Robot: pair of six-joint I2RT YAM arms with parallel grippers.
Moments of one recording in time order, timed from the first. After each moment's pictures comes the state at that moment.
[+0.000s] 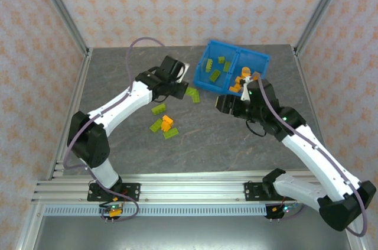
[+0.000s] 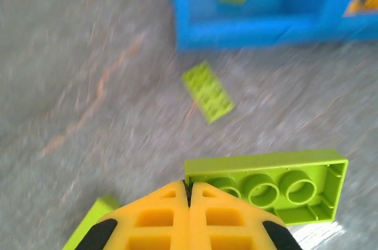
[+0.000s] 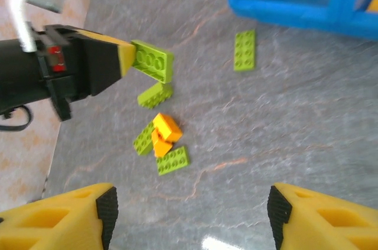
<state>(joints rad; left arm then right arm) -0.57 1.70 1.52 -0.69 -0.07 -0.15 0.55 0.97 1.04 -0.70 -0.12 0.67</state>
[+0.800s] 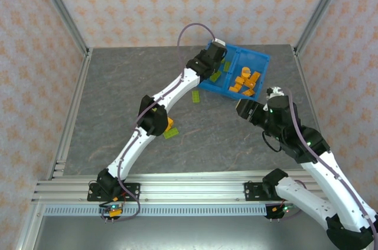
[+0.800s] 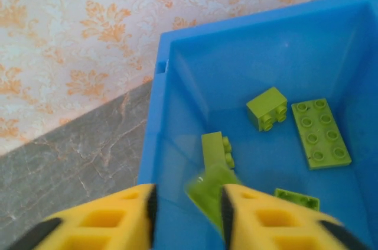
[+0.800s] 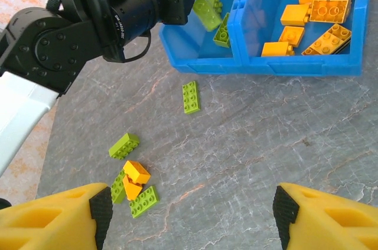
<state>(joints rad) -0.62 2.68 2.70 -0.63 -0.50 0.02 0.55 0.74 1.00 -0.83 0.12 0.77</state>
